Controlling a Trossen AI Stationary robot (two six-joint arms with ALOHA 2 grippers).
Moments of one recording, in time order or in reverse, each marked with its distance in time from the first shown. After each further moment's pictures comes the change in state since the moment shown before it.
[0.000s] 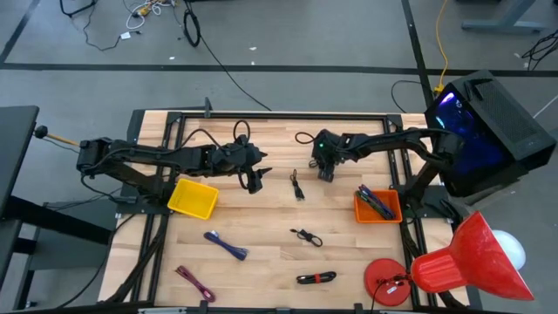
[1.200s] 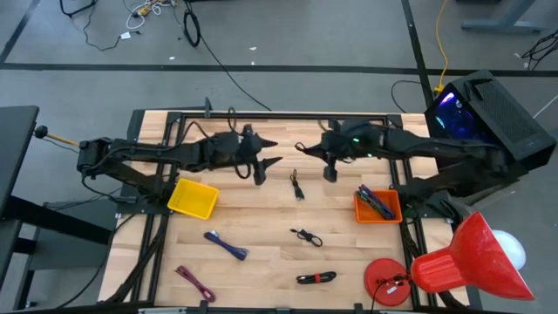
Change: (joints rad) left arm 0.061 0.002 -0.001 0.310 0.115 0.055; right arm 0.263 -0.483 0.243 -0.080 -0.098 0.114
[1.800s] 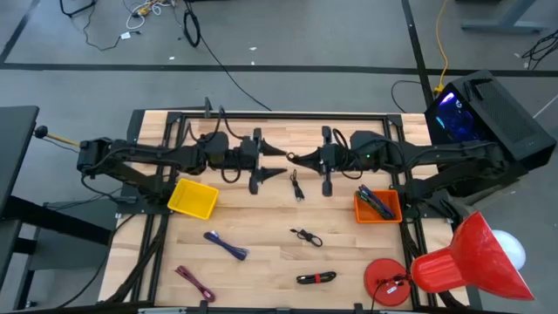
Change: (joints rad) left arm -0.042 0.001 0.000 0.293 0.282 -0.017; right arm 0.192 0.009 -0.001 0.323 0.069 -0.056
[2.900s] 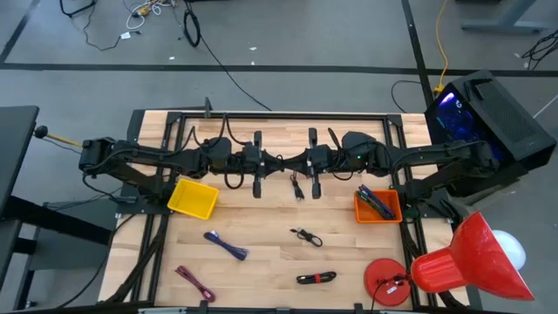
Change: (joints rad) left arm -0.025 0.025 0.001 -0.009 -0.100 0.082; right arm 0.005 0.115 0.000 0.273 -0.098 0.017
